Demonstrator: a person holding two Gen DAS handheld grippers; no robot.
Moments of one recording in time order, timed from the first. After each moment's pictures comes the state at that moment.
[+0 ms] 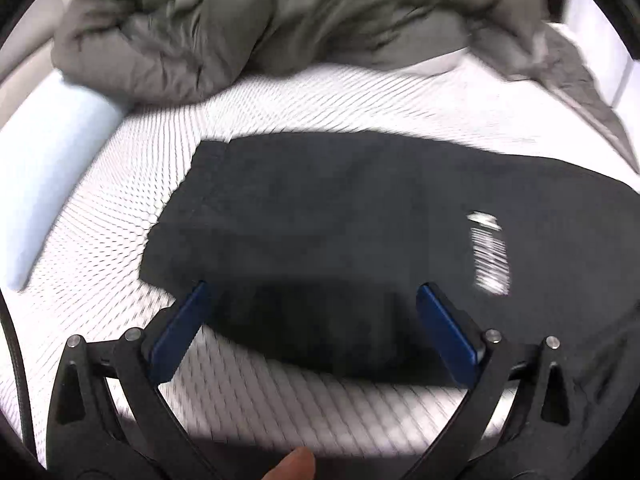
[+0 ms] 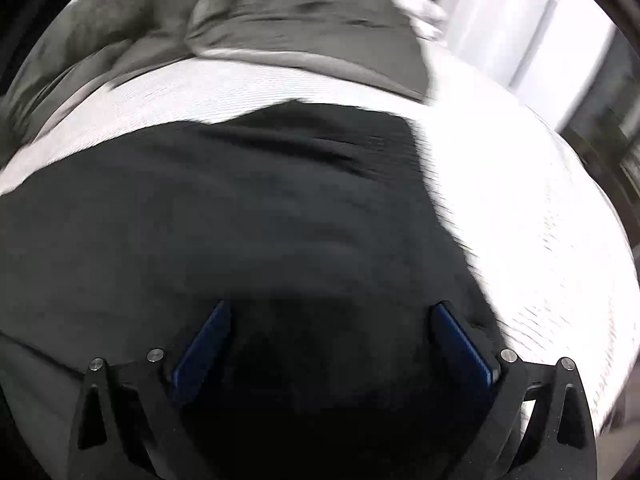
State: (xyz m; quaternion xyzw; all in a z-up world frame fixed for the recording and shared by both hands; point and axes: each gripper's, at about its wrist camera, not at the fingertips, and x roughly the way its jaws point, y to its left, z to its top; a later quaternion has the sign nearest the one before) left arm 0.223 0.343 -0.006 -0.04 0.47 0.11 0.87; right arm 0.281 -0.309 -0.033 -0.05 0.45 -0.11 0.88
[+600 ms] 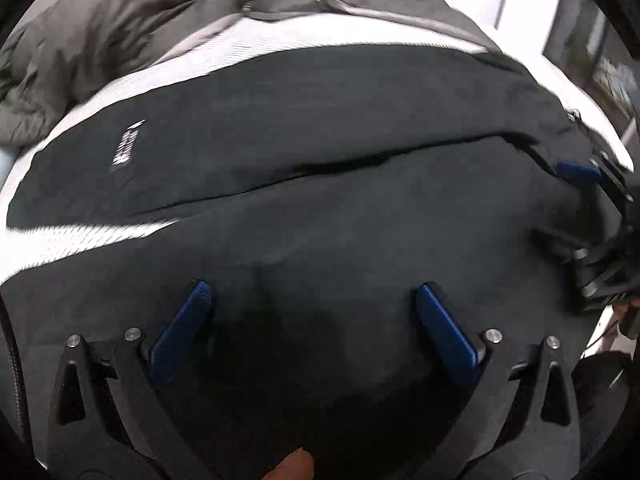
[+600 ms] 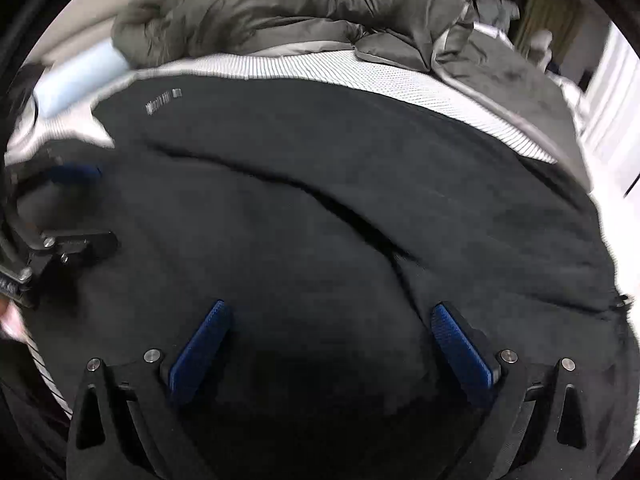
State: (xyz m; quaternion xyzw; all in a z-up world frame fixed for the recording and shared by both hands) left arm 0.113 0.075 -0.029 0.01 0.48 -0.06 0.87; right arm 0.111 -0.131 -0.074 -0.17 0.41 0.13 0.88
